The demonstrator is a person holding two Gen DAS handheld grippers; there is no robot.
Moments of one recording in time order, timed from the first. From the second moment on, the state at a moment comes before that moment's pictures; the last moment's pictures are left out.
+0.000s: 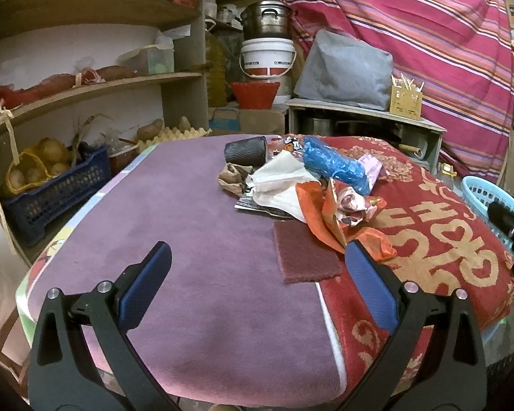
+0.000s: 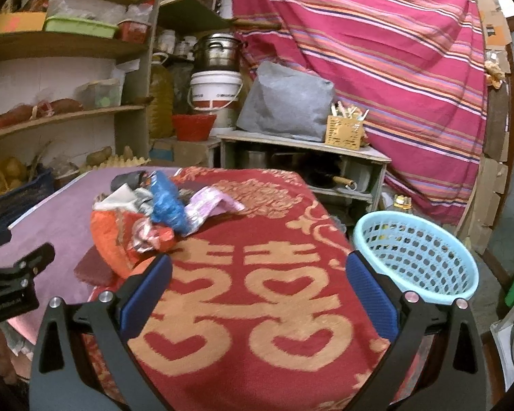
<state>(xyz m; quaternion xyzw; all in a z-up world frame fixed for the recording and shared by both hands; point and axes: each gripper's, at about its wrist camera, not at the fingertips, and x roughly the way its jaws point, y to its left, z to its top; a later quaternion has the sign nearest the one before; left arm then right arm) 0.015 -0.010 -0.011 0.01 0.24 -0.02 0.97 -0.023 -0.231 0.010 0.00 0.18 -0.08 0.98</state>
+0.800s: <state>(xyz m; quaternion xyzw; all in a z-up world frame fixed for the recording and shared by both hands) 0.081 -0.029 -0.057 -0.01 0.35 -0.07 0.93 0.011 -0.281 -0.004 0.03 0.22 -0.12 0.97</state>
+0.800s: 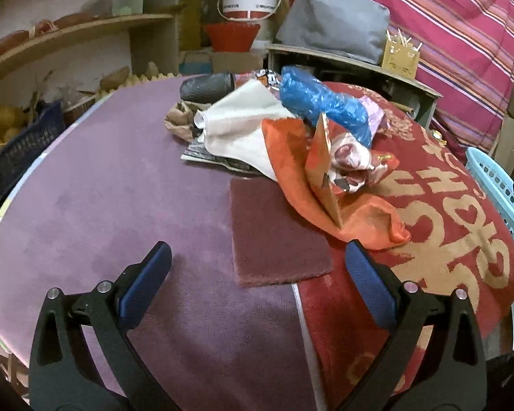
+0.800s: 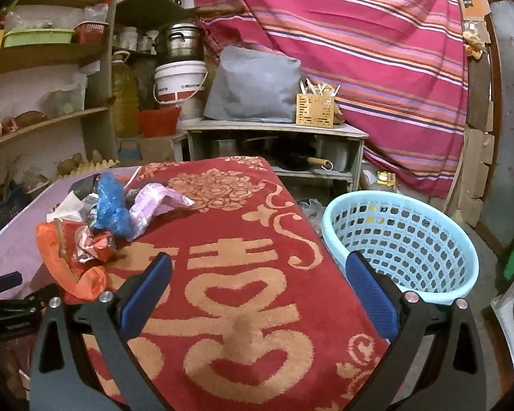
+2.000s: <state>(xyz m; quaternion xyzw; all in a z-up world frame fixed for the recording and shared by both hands) 0.062 0.021 -0.014 0.01 0.30 -0.07 0.95 0.021 -0.218 0.002 -0.02 0.22 -0.07 0.97</state>
